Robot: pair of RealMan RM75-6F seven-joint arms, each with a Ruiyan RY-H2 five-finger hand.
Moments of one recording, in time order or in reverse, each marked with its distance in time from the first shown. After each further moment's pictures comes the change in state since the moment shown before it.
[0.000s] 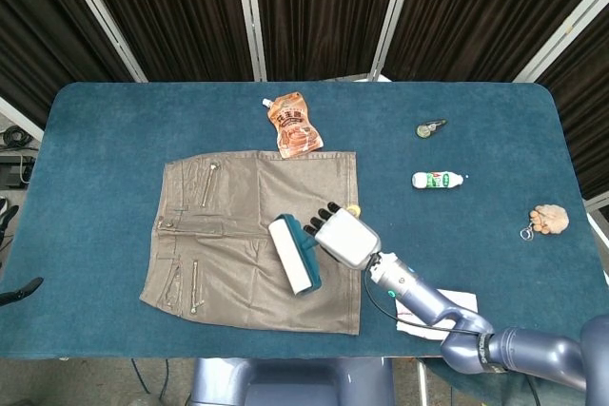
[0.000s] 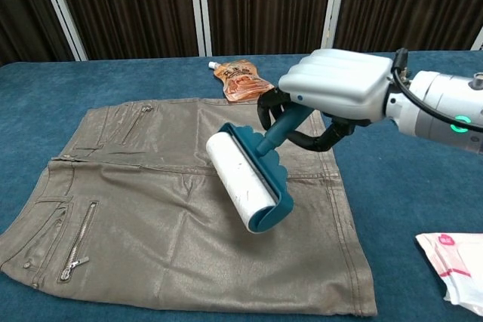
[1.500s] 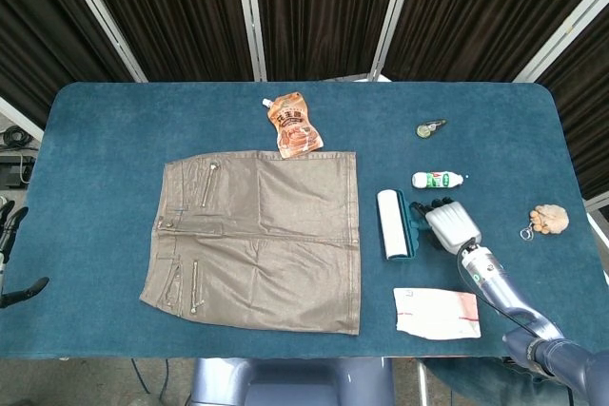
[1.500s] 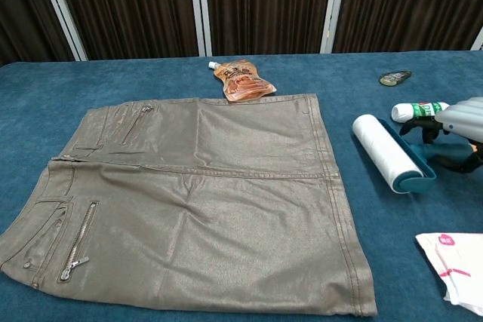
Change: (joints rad) left arm -0.007 -0.051 -0.009 -0.003 -0.037 -0.019 0.127; right arm -0.211 -0.066 -0.103 0.640 -0.008 -0.011 0.498
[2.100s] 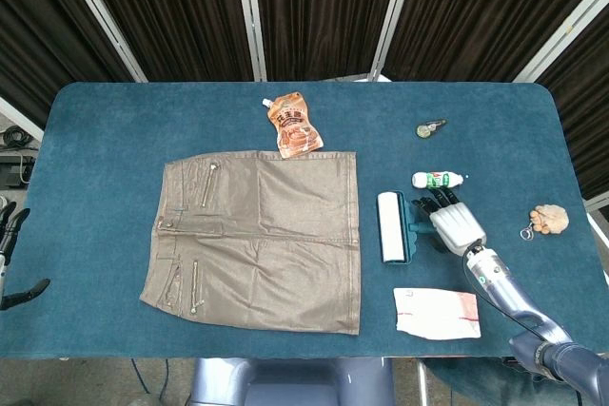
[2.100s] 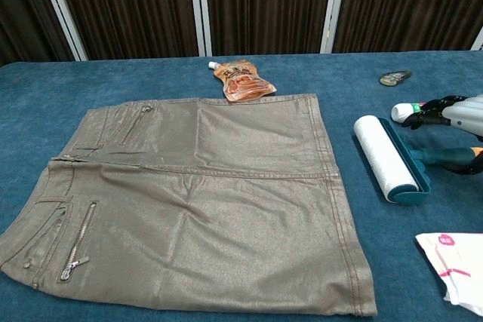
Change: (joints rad) left arm 0.007 0.001 0.004 -0.005 0.016 0.013 0.004; right arm -0.018 0.043 0.016 -0.054 -0.011 -0.004 0.011
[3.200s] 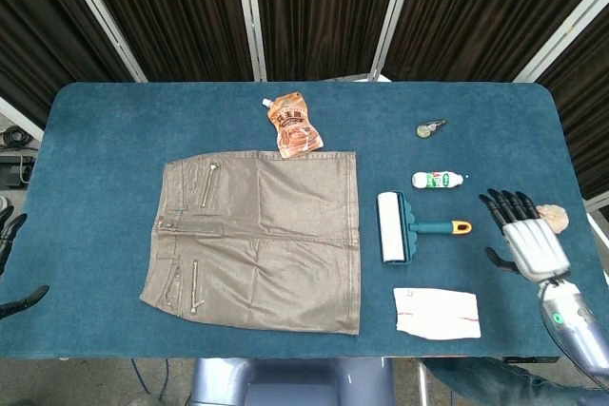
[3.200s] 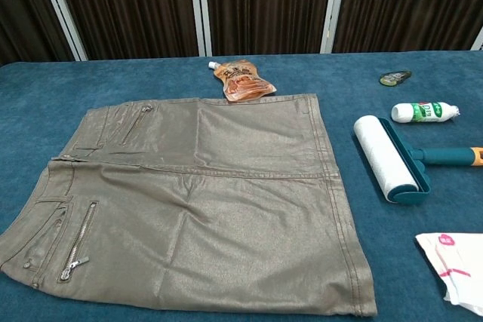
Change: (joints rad) left arm 0.029 0.036 0.023 -0.021 0.088 0.065 -0.057; right arm -0.232 0.335 0.061 -0.393 0.017 0.205 -0.031
